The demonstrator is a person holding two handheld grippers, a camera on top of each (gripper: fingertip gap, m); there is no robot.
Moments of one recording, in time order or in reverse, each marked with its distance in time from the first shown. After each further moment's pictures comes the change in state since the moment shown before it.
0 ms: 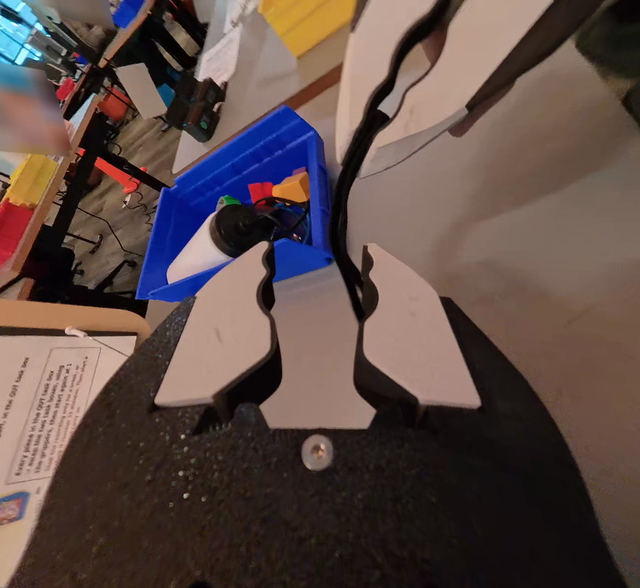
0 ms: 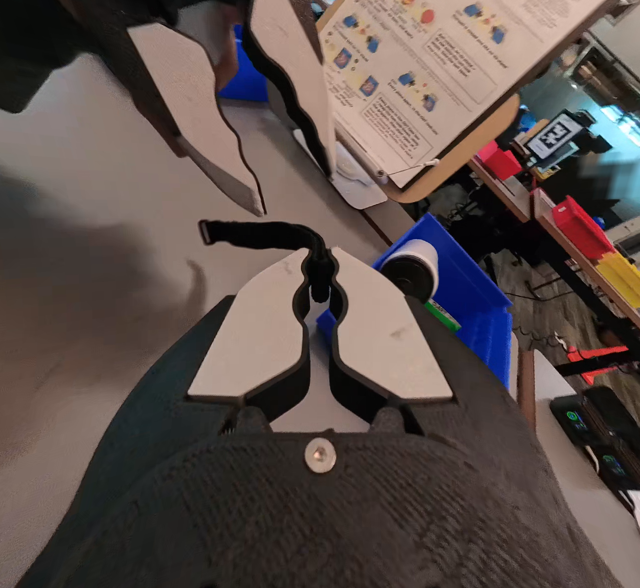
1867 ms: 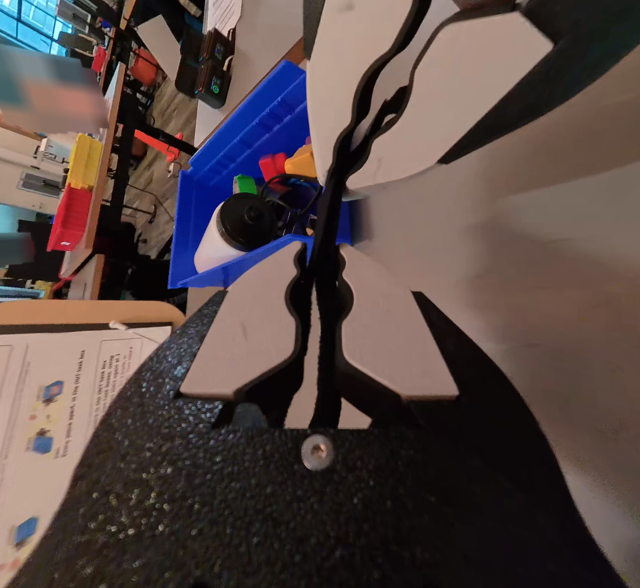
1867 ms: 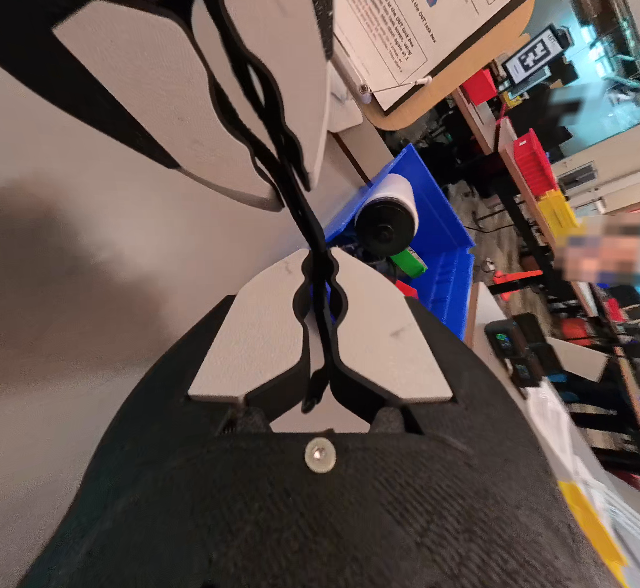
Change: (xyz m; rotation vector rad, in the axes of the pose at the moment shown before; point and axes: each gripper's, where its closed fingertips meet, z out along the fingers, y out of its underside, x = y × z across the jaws) left arm 0.006 0.006 0.033 -0.178 -0.106 0.140; right arm 0.008 0.037 0.013 -0.277 0.118 -0.096
